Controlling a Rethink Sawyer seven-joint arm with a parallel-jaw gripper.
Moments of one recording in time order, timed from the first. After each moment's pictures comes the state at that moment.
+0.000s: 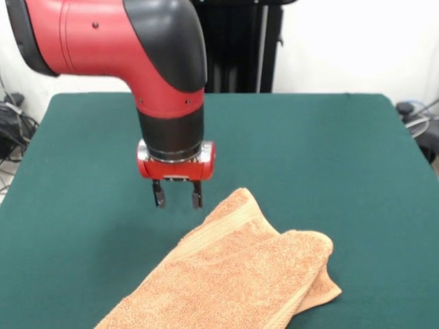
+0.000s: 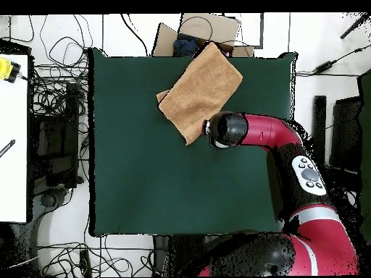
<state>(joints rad) -0.58 -0.44 0.34 1.42 -0.42 0.68 1.70</state>
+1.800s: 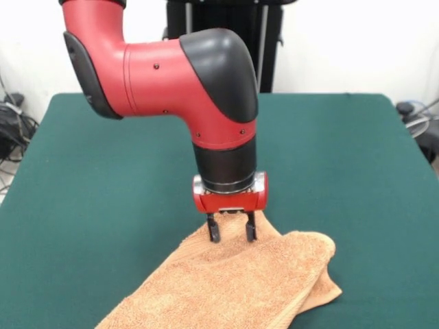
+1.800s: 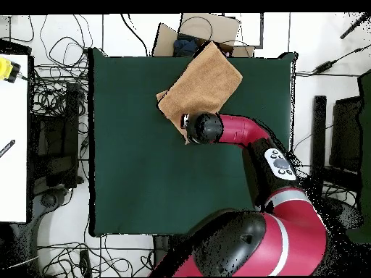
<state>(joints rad) -0.51 -0.33 0.36 1.40 -0.35 0.49 1.70</state>
